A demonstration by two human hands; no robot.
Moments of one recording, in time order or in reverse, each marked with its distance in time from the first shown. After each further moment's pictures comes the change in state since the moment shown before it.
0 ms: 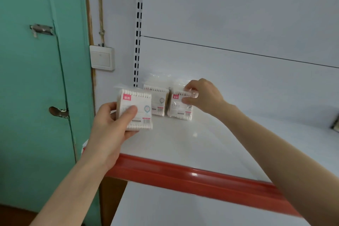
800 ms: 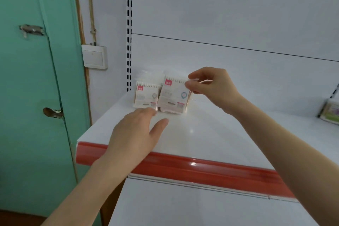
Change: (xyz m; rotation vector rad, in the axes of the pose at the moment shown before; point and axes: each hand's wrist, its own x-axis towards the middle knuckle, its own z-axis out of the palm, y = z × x) left_hand -0.021 -0.010 0.030 1.224 -0.240 0.469; right_hand -0.049 -0.014 -0.046 0.678 0.108 0.073
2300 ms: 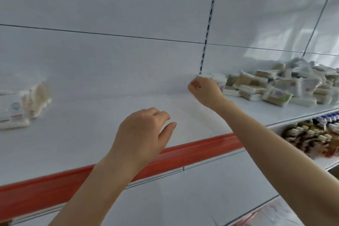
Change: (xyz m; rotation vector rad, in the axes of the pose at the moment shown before) left_hand -0.003 0.227 0.133 -0.116 0.053 0.679; right_hand -0.091 0.153 -0.258 -0.754 0.332 0.355
